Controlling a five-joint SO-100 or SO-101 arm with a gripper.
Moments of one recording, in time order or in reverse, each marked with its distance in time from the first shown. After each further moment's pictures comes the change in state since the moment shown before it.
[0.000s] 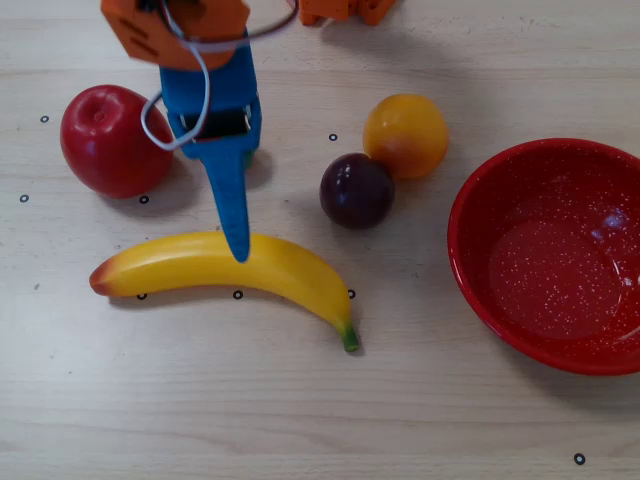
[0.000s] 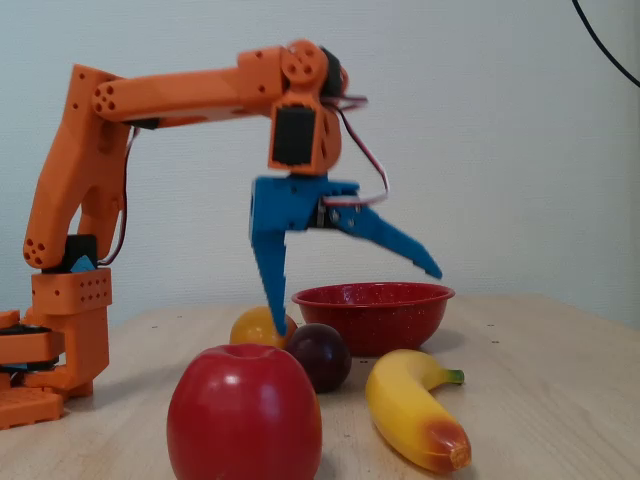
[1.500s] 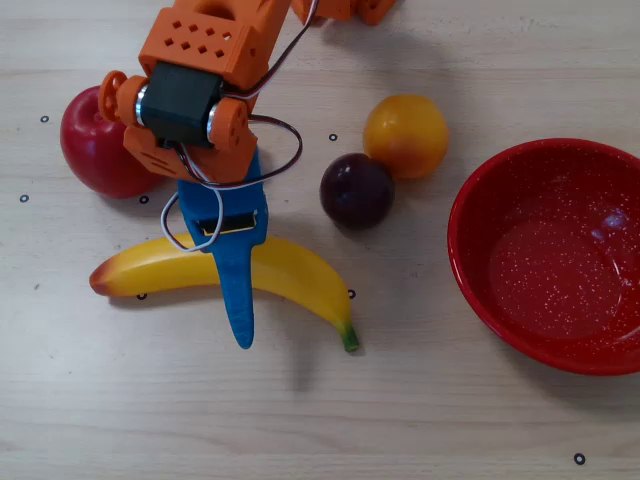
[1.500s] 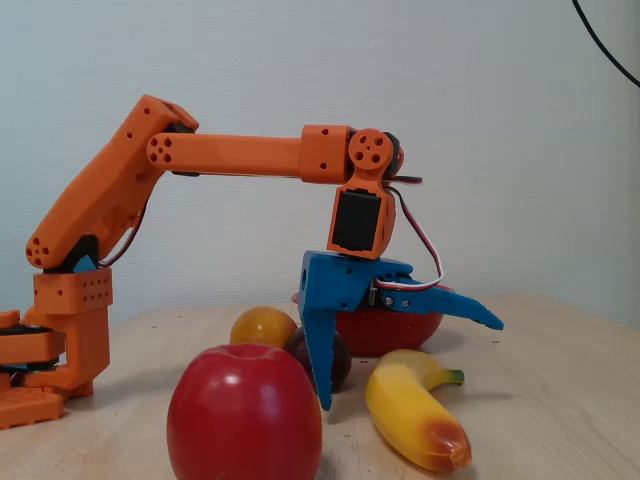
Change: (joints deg) arm 2.1 -22.5 -16.3 -3.8 -3.5
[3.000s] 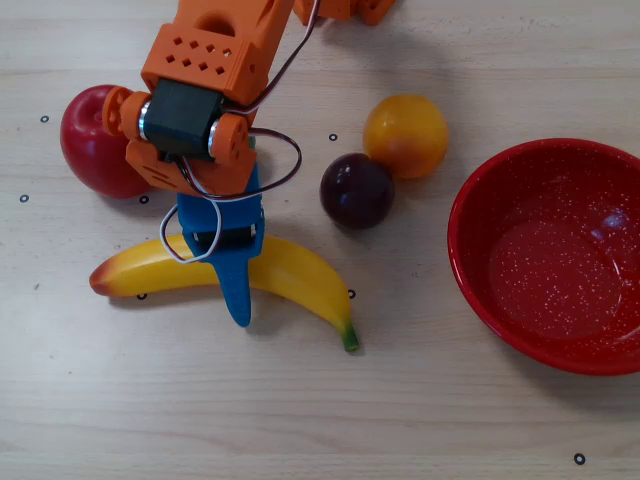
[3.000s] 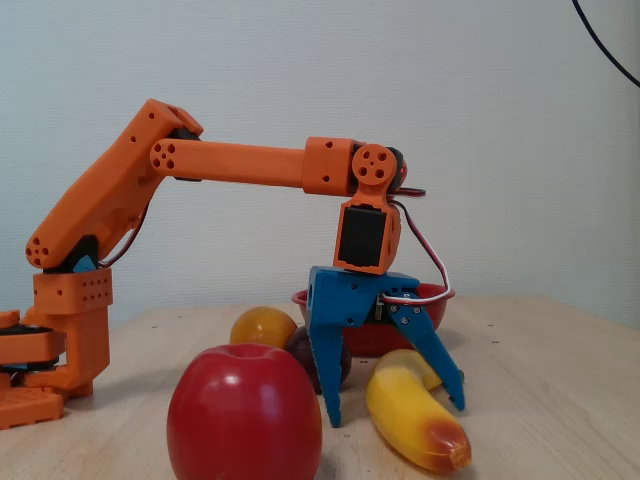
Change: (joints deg) arm -0.1 -2.2 0.0 -4.0 -2.0
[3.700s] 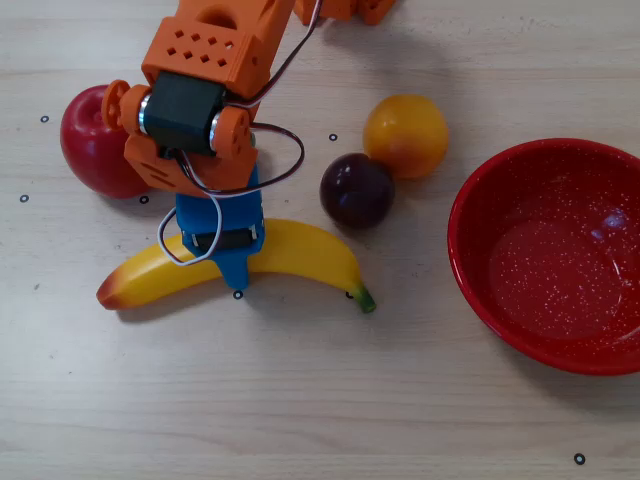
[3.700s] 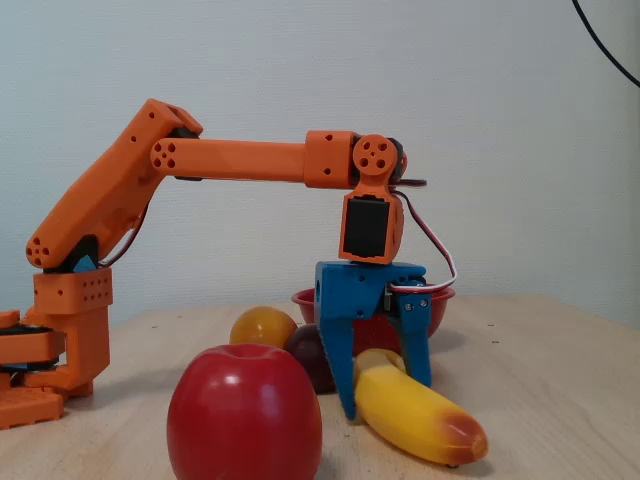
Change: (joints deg) arm 0.3 0.1 -2.3 0.4 0.5
